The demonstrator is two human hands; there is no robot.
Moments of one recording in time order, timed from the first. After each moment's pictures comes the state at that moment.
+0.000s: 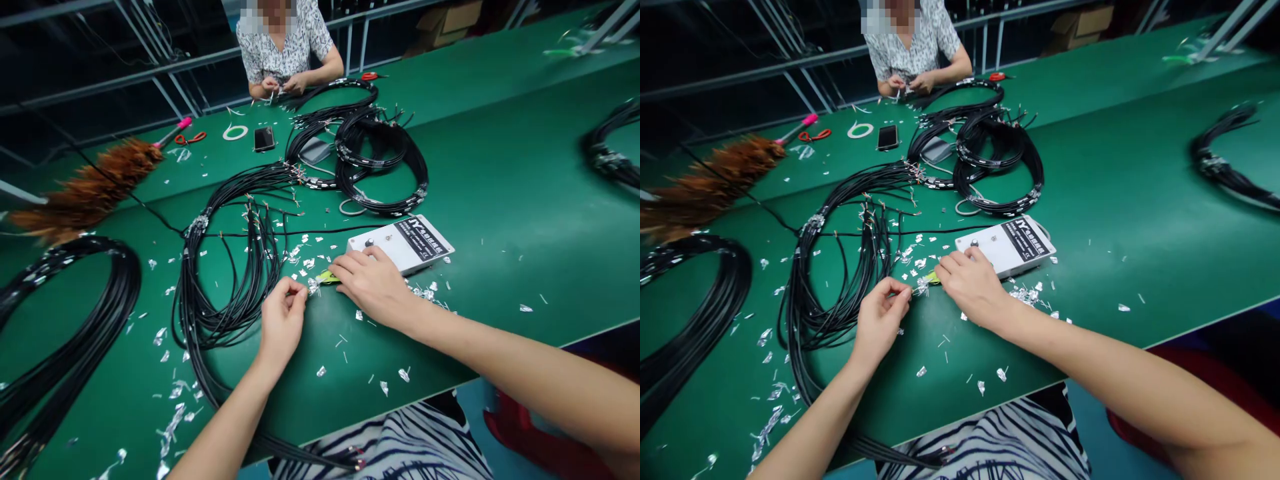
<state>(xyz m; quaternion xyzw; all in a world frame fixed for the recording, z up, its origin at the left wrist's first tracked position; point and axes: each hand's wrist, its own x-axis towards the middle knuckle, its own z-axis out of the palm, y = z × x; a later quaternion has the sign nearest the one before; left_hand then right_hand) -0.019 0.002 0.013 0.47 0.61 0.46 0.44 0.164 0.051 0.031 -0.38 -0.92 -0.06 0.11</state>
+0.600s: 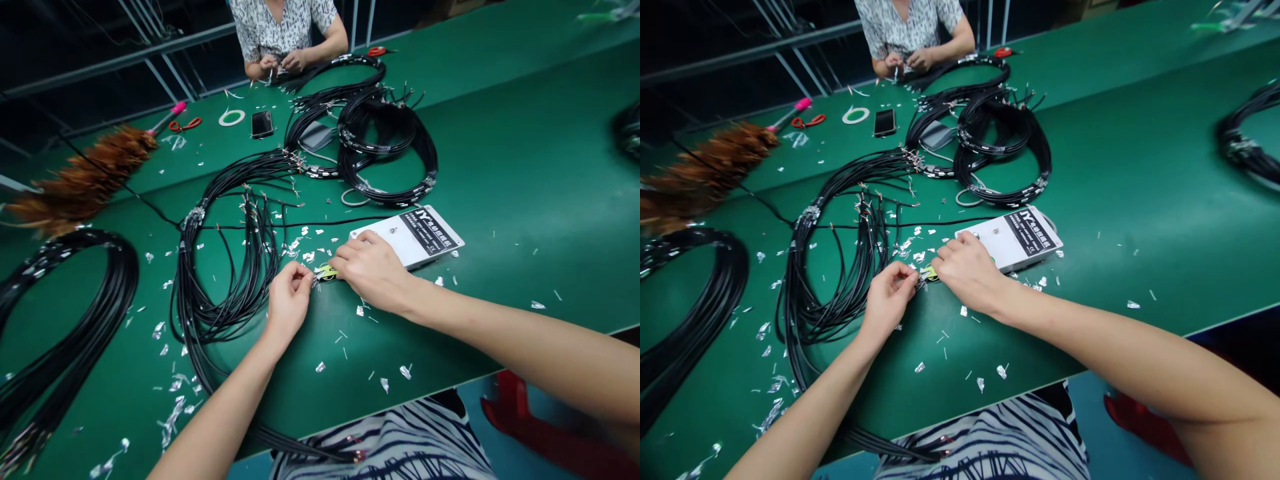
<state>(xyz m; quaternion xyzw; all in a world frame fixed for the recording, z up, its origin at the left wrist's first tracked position) -0.014 0.027 -0.002 0.47 0.61 0.45 0.46 0.157 0.070 0.039 -0.36 -0.93 -0.05 0.03</state>
